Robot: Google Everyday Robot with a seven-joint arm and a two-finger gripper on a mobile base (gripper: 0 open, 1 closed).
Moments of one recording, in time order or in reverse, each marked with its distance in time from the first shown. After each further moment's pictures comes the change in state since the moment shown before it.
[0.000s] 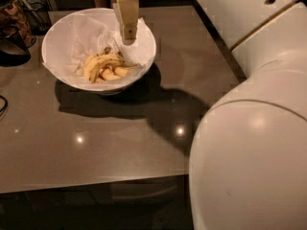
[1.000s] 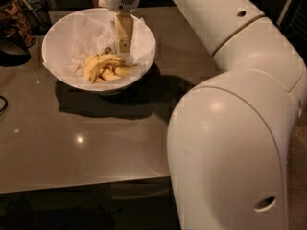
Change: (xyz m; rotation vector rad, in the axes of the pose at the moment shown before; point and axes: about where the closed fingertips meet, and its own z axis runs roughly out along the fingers) arm -0.001 -0.002 0.060 -0.100 -0.090 0.058
